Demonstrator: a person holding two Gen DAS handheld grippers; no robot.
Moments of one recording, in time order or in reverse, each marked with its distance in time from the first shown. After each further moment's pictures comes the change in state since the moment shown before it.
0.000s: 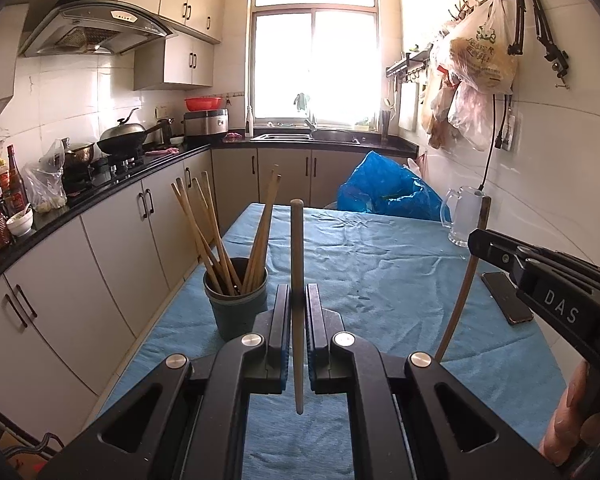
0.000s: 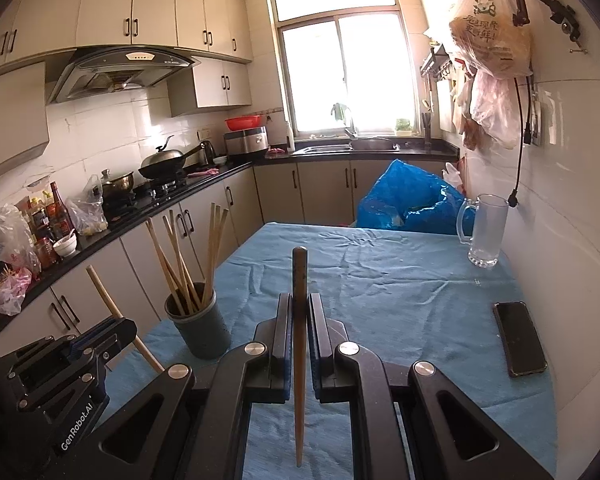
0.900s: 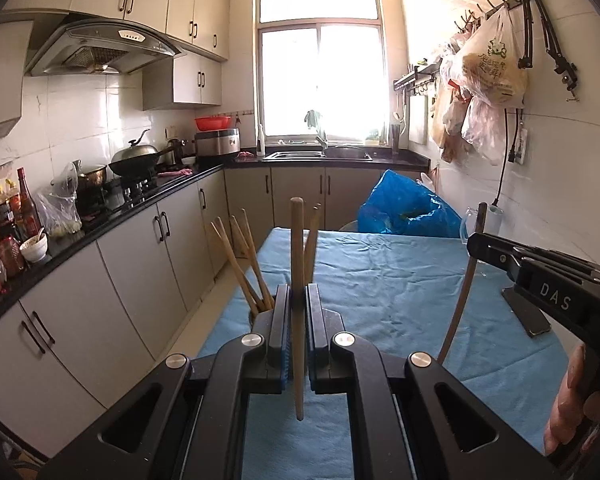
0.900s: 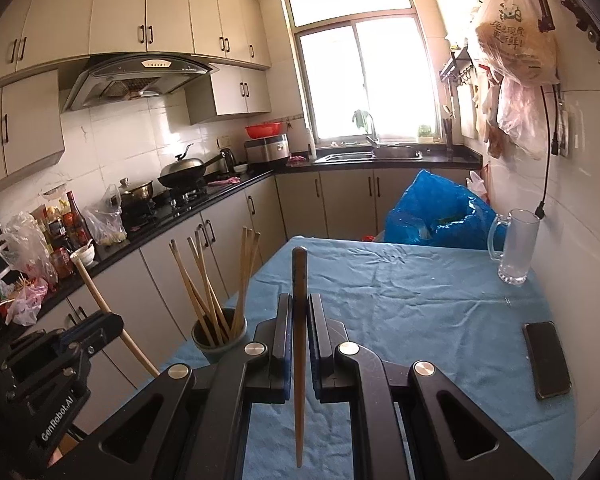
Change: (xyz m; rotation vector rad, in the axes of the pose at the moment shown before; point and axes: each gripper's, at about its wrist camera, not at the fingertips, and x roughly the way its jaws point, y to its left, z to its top) left arm -0.004 0.036 0.032 0.032 -0.055 0.040; right arm 0.025 0.025 0.030 0.002 -0.024 0.076
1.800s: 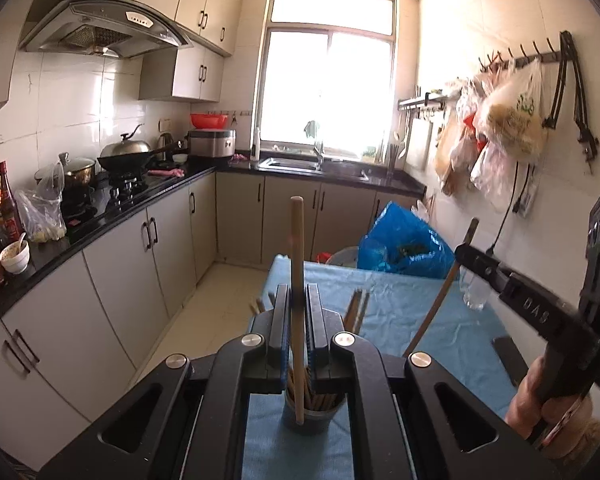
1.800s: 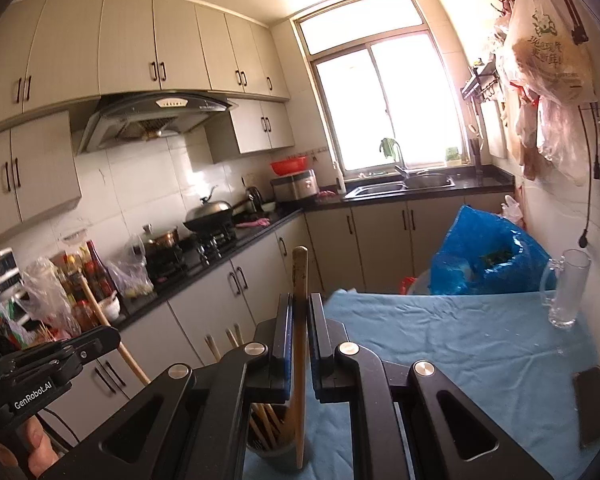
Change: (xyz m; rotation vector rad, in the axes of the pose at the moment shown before) left arm 0.034 0.094 0.096 -0.102 -0.004 -0.092; right arm 0.059 0.038 0.083 0.059 -0.124 0.120
